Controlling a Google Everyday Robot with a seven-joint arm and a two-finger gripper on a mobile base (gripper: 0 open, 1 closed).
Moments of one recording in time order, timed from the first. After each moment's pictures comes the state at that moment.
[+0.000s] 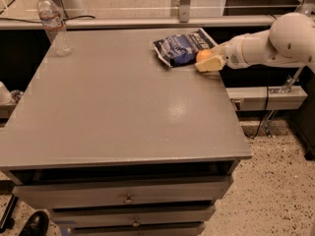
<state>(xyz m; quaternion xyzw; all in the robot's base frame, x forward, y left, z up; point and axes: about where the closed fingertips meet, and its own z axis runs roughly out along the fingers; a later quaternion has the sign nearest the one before) 0.736 -0.183 0.845 -0.41 0.78 0.12 0.47</state>
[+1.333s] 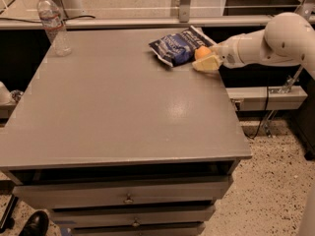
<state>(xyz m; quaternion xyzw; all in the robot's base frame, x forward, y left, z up) 0.745 -0.174 0.840 -0.40 0.78 0.13 0.46</state>
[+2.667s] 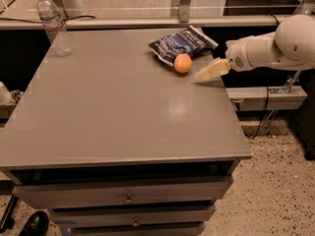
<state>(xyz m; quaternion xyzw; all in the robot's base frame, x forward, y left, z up) 0.726 -0.188 0.843 -0.40 0.78 0.13 0.46</state>
